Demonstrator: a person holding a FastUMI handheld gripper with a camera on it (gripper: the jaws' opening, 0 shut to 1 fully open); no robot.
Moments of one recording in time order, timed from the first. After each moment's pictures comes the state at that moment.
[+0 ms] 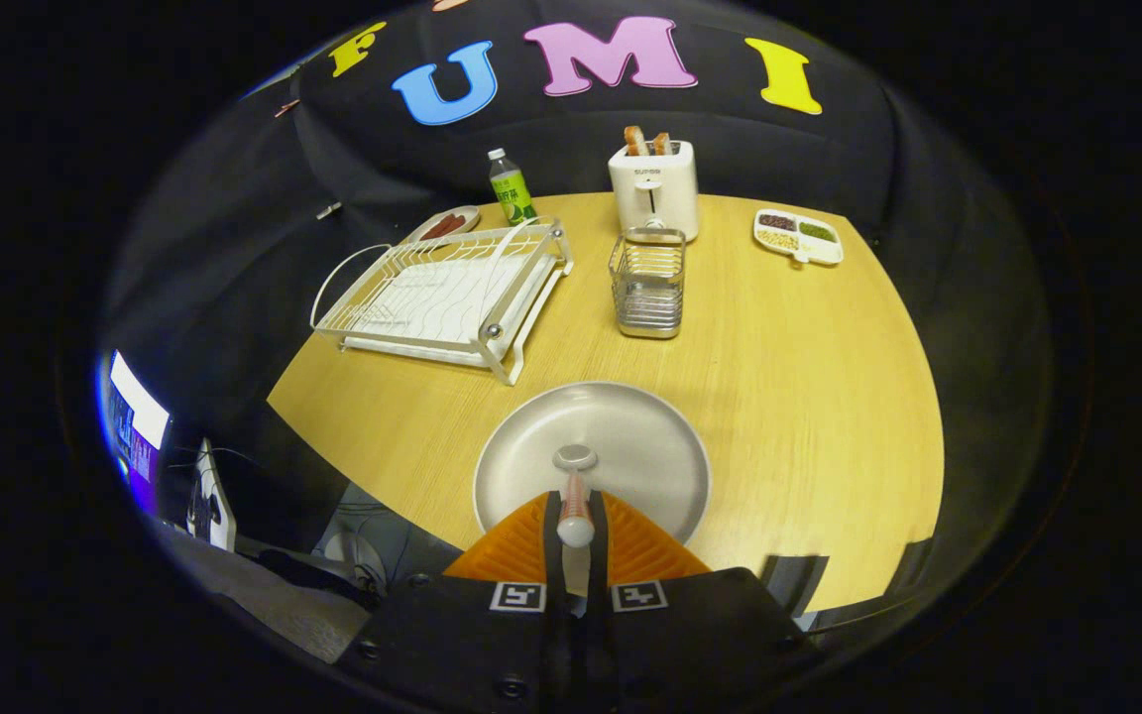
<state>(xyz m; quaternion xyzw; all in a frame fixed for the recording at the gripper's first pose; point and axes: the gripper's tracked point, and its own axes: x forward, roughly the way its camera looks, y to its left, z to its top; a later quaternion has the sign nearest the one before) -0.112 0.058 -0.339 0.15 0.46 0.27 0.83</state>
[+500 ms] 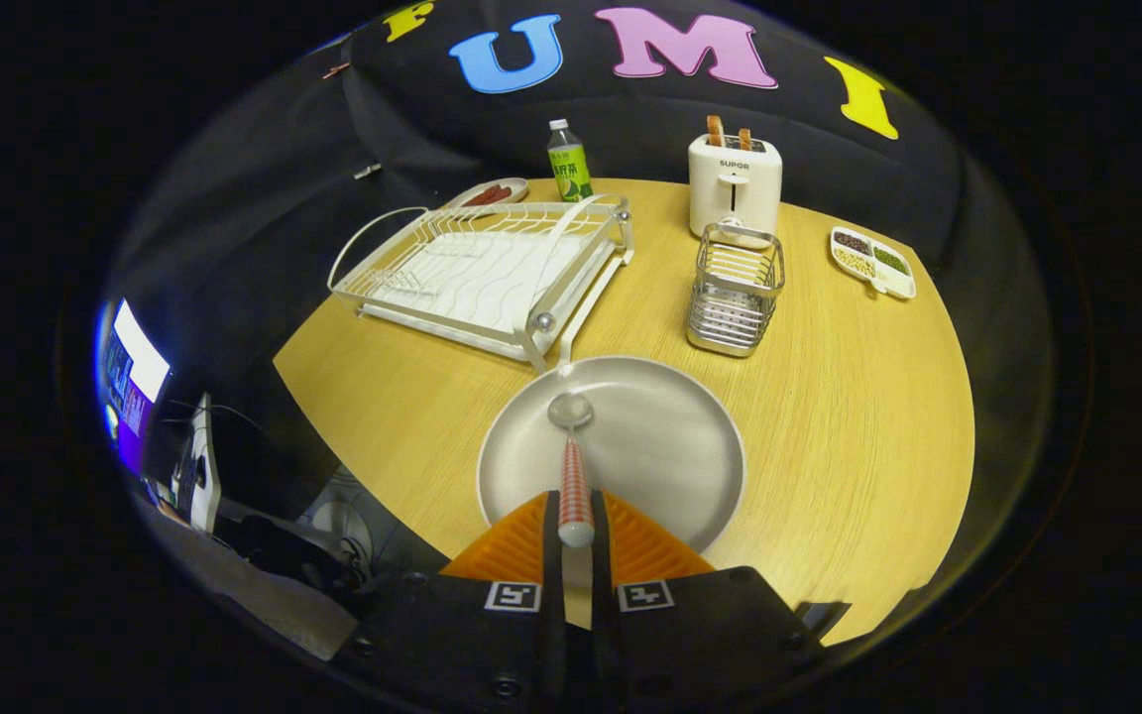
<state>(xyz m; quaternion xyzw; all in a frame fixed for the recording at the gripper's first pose) -0.100 0.102 -0.365 0.07 0.47 0.31 0.82</state>
